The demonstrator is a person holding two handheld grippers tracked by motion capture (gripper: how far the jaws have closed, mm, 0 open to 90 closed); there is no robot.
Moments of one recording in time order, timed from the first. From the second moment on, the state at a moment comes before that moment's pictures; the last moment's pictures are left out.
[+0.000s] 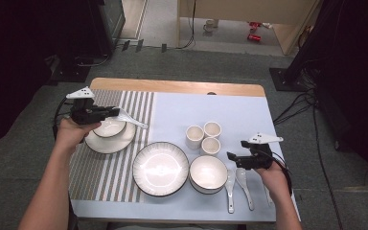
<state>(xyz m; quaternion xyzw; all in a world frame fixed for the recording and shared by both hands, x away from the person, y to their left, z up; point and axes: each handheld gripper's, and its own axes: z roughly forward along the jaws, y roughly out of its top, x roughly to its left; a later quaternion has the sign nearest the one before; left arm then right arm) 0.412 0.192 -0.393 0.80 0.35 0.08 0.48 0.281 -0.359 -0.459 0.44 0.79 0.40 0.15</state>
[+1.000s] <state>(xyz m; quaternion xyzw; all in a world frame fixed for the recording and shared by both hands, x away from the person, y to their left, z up) 0.413 0.216 -0.429 0.80 0.39 0.07 0.45 0.282 -0.384 -0.469 0.49 0.77 0.38 0.17</state>
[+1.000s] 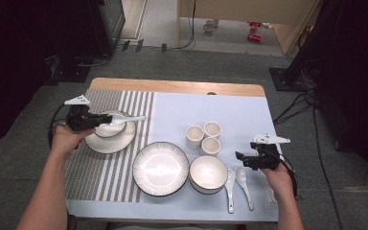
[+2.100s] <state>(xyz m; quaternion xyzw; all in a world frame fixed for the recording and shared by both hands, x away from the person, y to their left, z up) 0.411 0.212 -0.447 0.83 0.39 0.06 0.39 0.285 -0.382 -0.471 0.50 0.77 0.36 0.16</state>
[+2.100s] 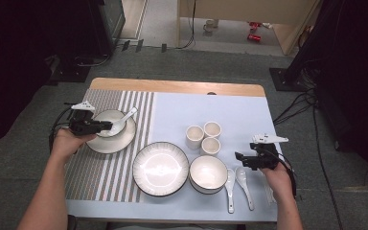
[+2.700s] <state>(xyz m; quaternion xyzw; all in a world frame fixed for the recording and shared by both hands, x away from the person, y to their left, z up) 0.409 0.215 -0.436 0.82 0.39 0.07 0.41 0.286 -0.383 -0.473 0.50 0.77 0.36 0.15</state>
